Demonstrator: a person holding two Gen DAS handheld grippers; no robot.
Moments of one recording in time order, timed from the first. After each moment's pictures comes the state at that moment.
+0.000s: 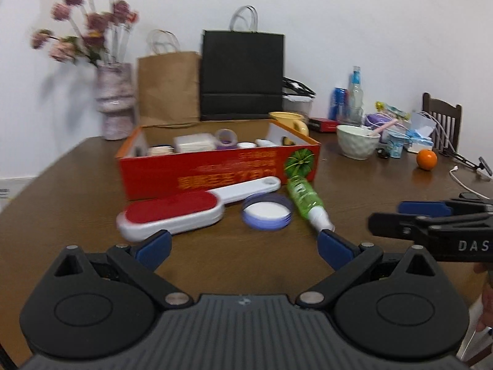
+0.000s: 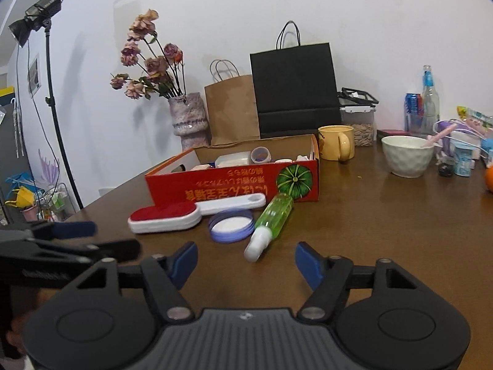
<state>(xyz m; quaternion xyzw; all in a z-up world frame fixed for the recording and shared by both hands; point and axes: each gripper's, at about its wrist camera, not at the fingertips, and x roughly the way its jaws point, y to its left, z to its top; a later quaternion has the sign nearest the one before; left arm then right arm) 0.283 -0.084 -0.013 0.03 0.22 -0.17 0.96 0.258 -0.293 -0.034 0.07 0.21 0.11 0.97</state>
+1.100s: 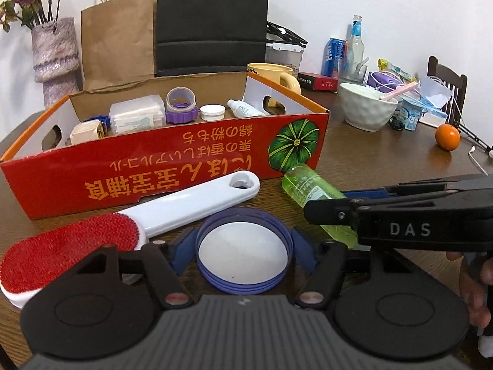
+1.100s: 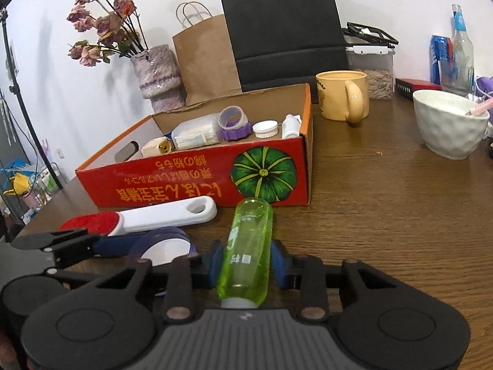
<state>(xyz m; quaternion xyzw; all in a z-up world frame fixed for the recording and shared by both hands) 0.417 -0.156 -0.050 0.05 0.30 -0.19 0.93 0.413 -0.322 -0.068 0.09 0.31 0.13 0.94</state>
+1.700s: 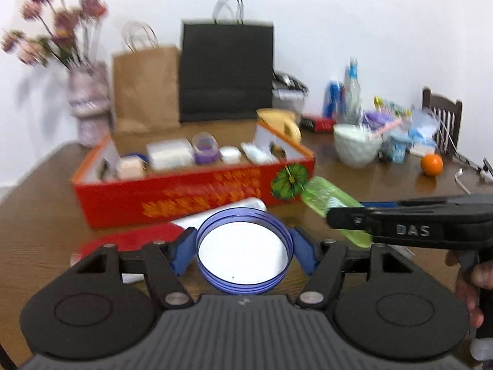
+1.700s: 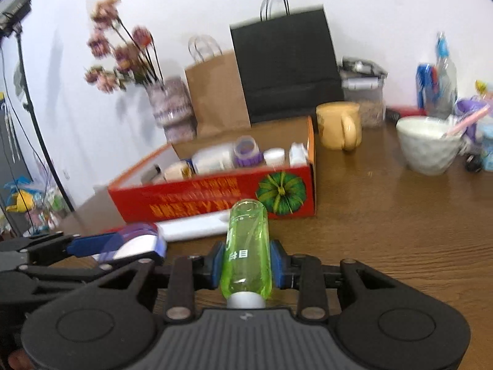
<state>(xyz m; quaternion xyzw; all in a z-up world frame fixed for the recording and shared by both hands) 0.329 -0.120 0.002 0.04 0.21 -0.16 0.96 0.329 -0.313 -0.028 0.10 0.23 0.12 0.96</state>
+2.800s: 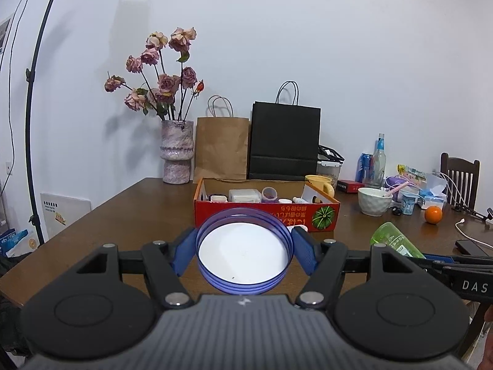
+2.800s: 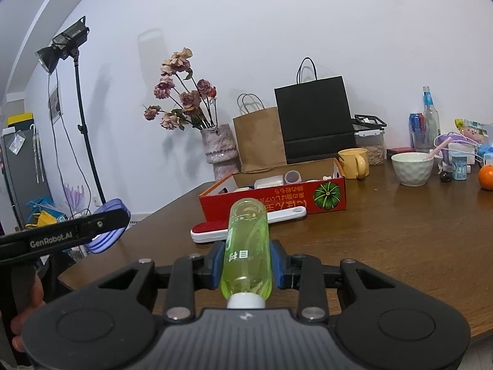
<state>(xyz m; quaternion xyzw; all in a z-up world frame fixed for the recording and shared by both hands) 0.147 -0.028 0.030 -0.01 0.10 -0.07 0.99 0.127 -0.248 -0.013 0.10 0.14 0.13 0.98</state>
